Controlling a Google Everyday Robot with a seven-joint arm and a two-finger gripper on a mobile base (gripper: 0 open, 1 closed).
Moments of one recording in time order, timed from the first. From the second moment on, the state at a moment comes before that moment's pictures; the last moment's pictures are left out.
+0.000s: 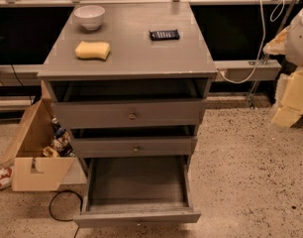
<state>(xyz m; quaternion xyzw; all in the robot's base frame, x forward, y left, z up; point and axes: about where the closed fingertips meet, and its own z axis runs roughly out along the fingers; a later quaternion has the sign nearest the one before) 0.438 -0.217 0.976 -0.60 0.78 -0.03 0.16</state>
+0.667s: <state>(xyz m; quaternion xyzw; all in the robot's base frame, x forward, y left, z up) 0.505 -0.180 0.968 -0.58 0.78 0.00 0.23</state>
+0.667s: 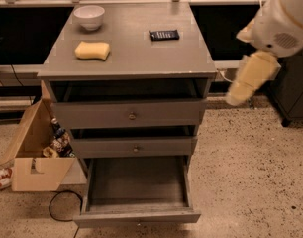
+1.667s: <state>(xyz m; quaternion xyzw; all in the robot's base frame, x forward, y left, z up) 0.683 -0.028 0.965 -0.58 0.71 0.13 0.38</state>
